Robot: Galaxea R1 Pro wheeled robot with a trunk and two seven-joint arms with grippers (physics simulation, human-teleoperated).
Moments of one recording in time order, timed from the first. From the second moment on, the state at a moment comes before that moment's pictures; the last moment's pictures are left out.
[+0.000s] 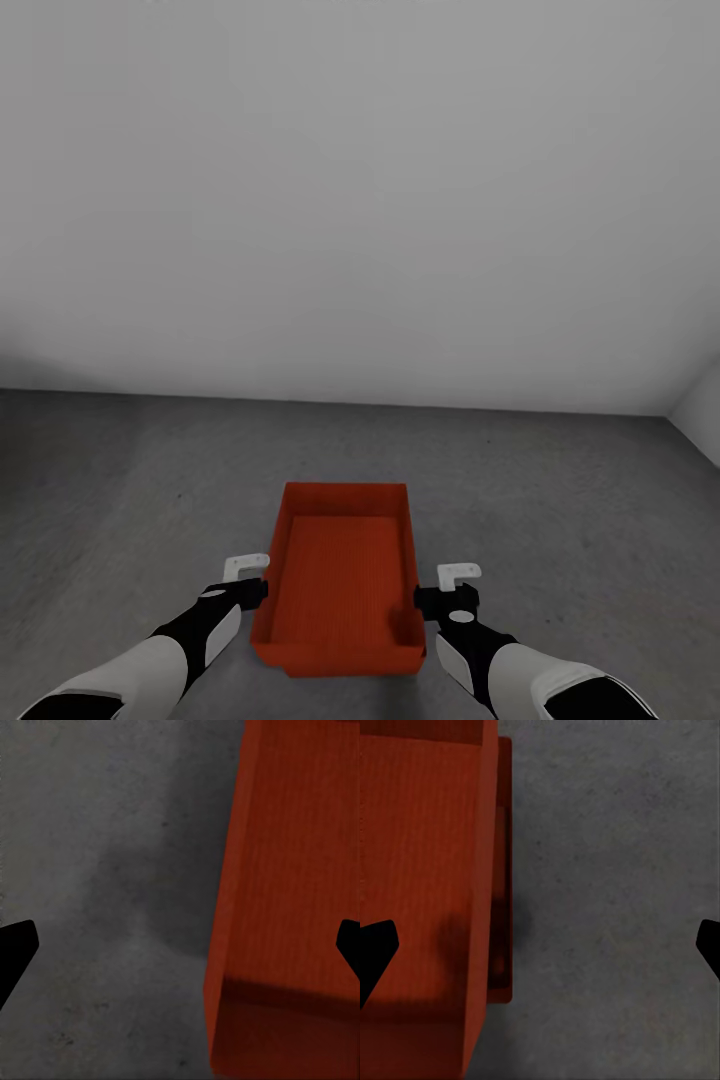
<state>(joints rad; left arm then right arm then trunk) -0.71 -0.01 -0.07 -0.16 0.18 0.06 0.16 -0.73 0.15 0.22 0.00 -0.13 -0.17 -0.25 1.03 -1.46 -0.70</state>
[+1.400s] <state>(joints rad) -0.71 -0.01 -0.07 -0.16 0.18 0.06 0.17 -0.73 0.15 0.23 0.00 -0.13 -0.17 -0.25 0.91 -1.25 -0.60</state>
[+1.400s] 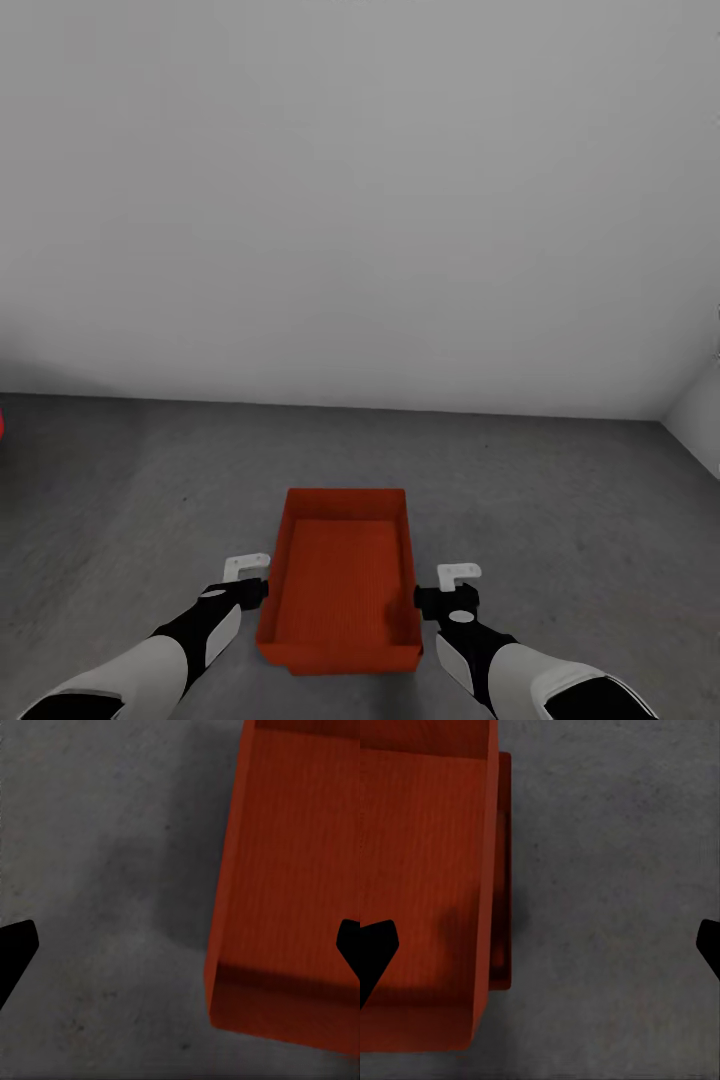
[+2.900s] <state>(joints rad) -0.70 -0.01 -0.08 -0.14 0.18 0.06 0.16 -0.73 0.14 0.23 0.02 -0.13 -0.16 -0.24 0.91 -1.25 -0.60</state>
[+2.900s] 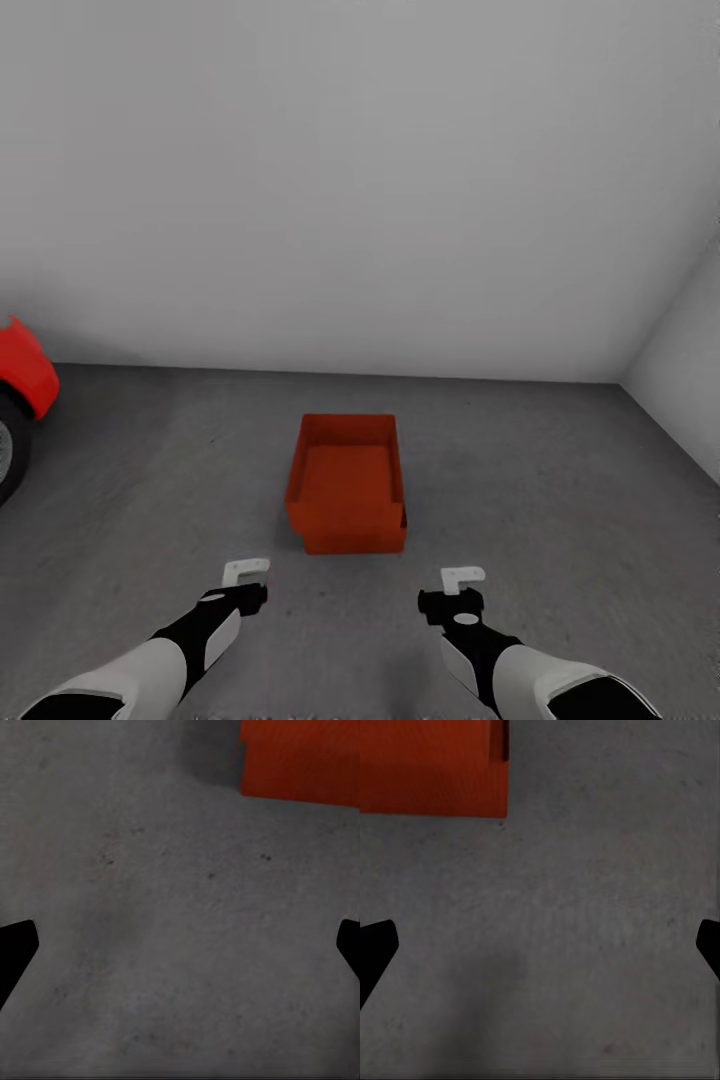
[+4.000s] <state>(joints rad) -0.70 0.04 -0.08 0.00 0.19 0.07 0.17 -0.73 0.14 0.23 0.03 -0.12 -0.15 -0.24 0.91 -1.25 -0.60</state>
